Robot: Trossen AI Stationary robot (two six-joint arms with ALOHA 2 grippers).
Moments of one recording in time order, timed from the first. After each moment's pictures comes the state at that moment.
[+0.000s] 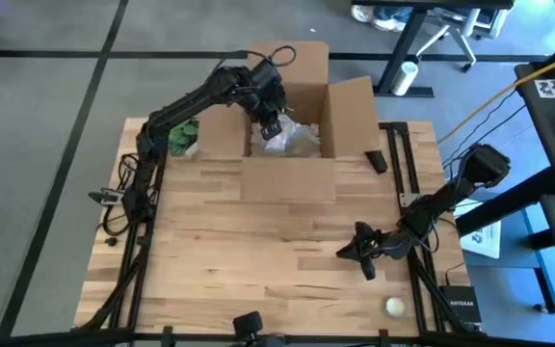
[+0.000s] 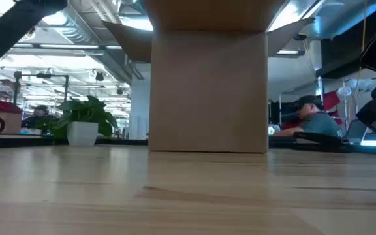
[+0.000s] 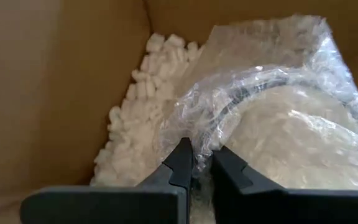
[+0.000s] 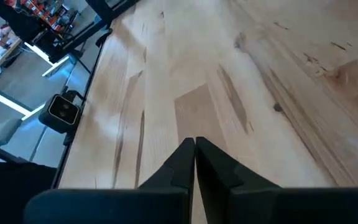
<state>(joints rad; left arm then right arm) 0.51 2.10 2.31 -1.26 0.05 0.17 0.75 1.30 0.11 0.71 0.48 0.88</state>
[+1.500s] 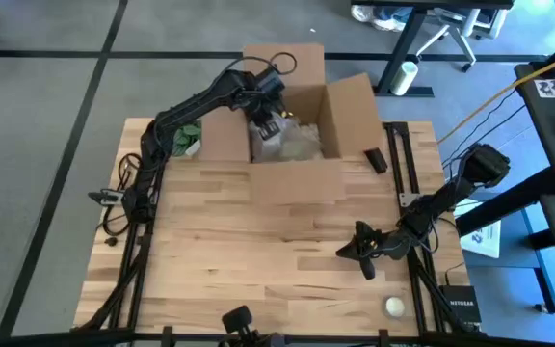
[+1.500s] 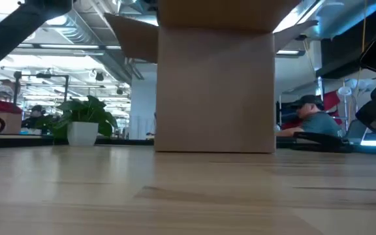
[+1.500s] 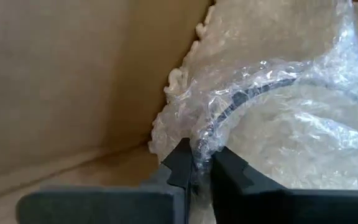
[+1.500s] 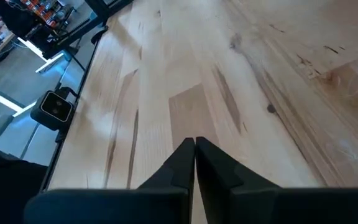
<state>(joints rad) 0.51 2.12 2.30 -1.32 -0.15 0.06 0.75 1.30 0.11 0.69 0.49 0.86</state>
